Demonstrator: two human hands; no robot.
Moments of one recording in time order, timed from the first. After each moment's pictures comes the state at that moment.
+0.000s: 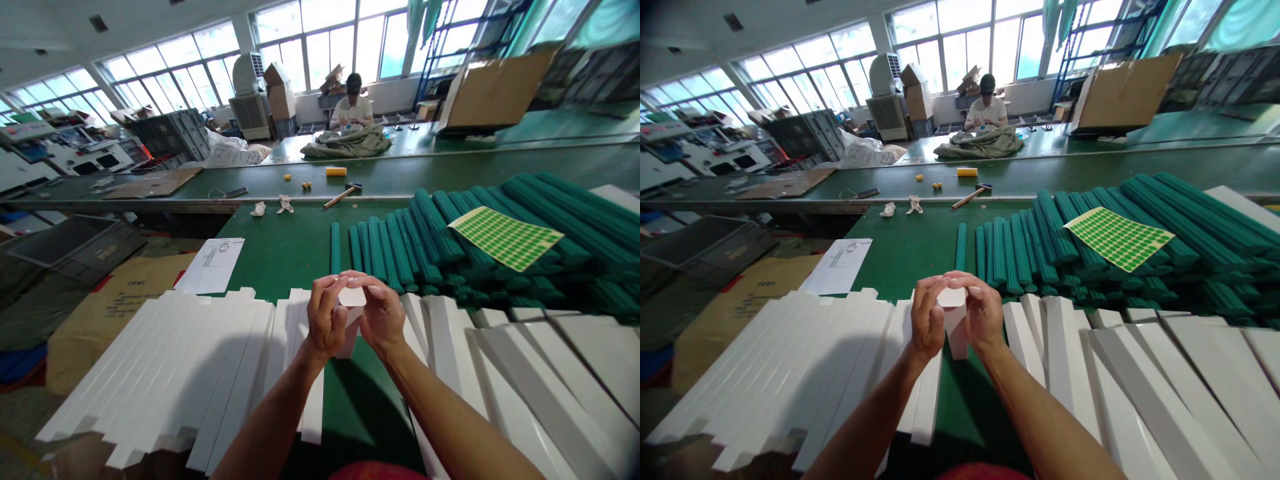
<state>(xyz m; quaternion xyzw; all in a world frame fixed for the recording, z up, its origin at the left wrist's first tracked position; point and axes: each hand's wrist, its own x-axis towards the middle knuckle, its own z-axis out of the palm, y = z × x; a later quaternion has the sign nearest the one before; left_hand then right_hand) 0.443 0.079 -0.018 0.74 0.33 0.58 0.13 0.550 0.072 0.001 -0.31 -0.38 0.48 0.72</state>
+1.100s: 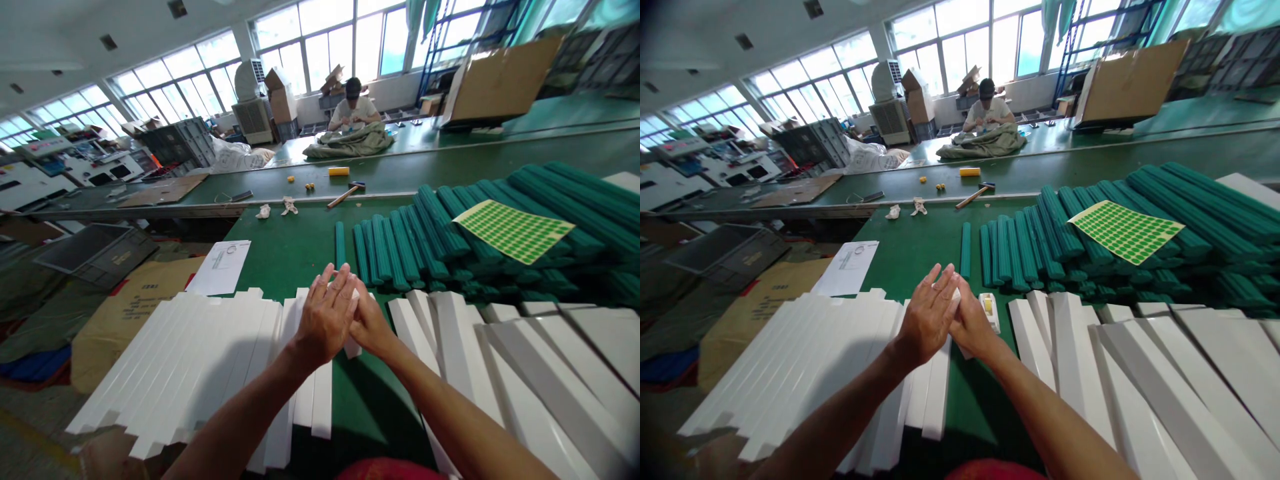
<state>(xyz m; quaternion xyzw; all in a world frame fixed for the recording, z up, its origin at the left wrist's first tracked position) 0.421 0.073 0.012 0.87 0.35 0.33 -0.10 0.547 0.066 -0.029 -0.40 -0.69 0.27 0.53</state>
